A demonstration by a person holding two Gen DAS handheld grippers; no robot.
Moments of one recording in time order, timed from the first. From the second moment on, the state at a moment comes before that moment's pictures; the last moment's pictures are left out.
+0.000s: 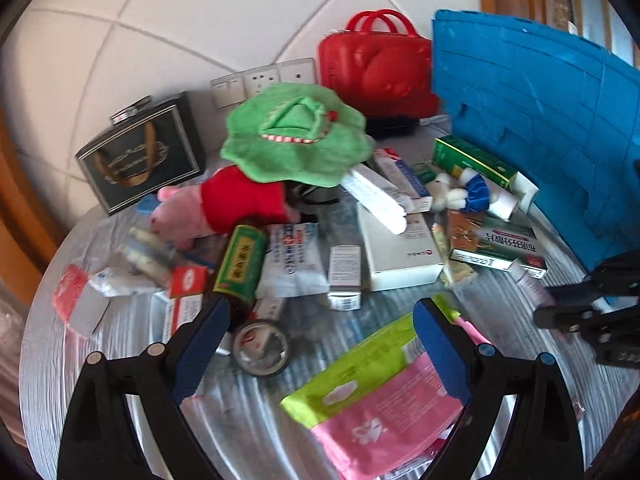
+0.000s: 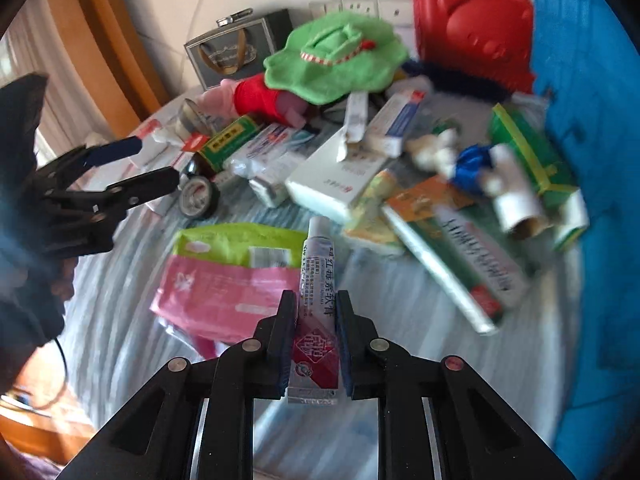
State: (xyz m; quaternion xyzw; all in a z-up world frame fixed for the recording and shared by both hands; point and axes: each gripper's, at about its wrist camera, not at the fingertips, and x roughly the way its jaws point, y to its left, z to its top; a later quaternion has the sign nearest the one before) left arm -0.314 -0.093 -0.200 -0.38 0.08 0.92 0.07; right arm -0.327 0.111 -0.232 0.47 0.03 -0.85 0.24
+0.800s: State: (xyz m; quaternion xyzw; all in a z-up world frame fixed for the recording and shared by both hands) left arm -0.414 -0.067 -0.294 -0.48 0.15 0.84 0.19; right arm -0.312 0.144 -0.221 0.47 -0.04 -0.86 0.22
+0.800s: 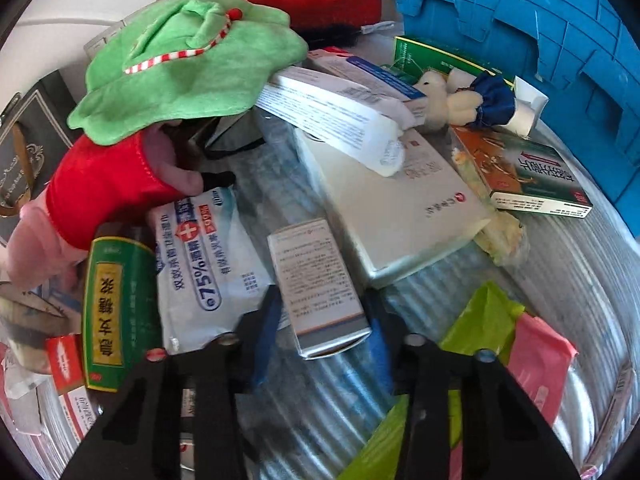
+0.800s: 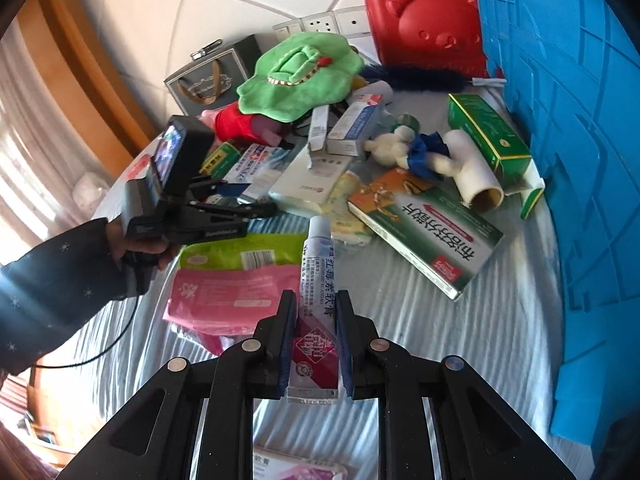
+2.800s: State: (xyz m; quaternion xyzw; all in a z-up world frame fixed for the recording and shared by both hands) left arm -0.279 0.354 0.067 -0.18 0.14 0.95 0.19; right arm -0.206 0.475 0.043 0.21 -0.07 -0.97 -0.02
